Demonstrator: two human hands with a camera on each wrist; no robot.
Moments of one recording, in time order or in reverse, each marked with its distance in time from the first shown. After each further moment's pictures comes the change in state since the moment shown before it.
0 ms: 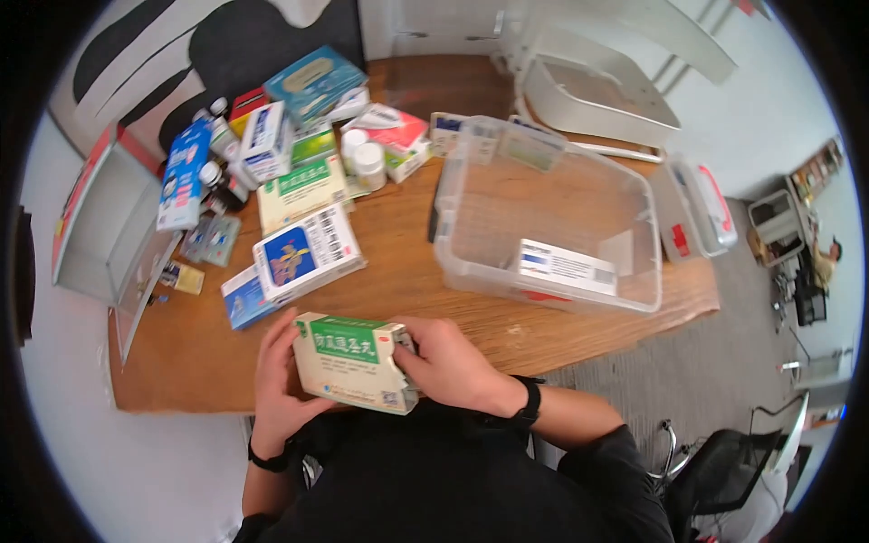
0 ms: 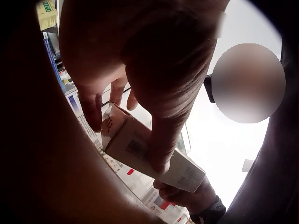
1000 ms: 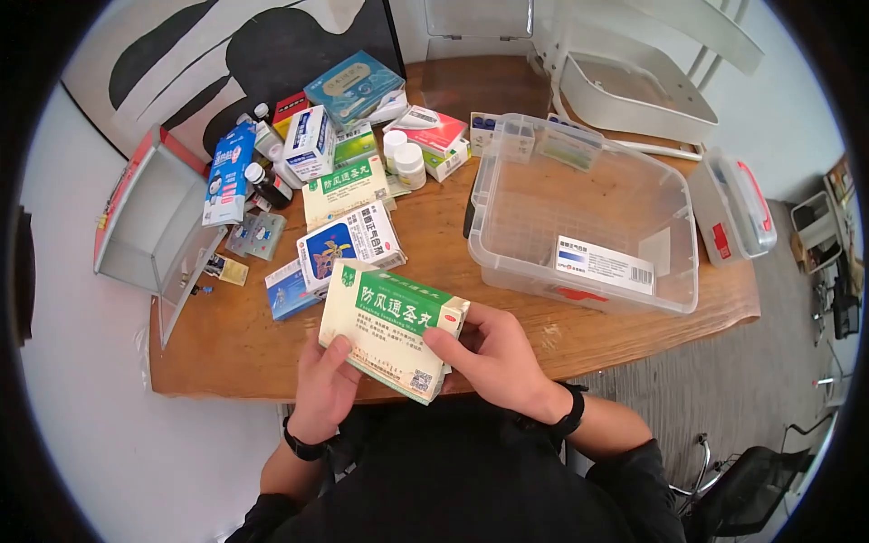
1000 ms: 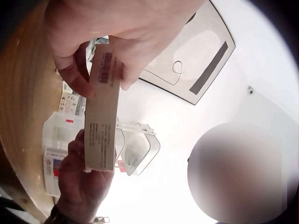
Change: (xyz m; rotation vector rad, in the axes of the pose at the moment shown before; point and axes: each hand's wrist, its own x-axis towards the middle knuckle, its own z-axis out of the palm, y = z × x) left_hand 0.017 0.039 0.027 -1.092 0.187 -0.586; right_hand -0.018 -0.015 -0.014 0.513 -0.044 0.073
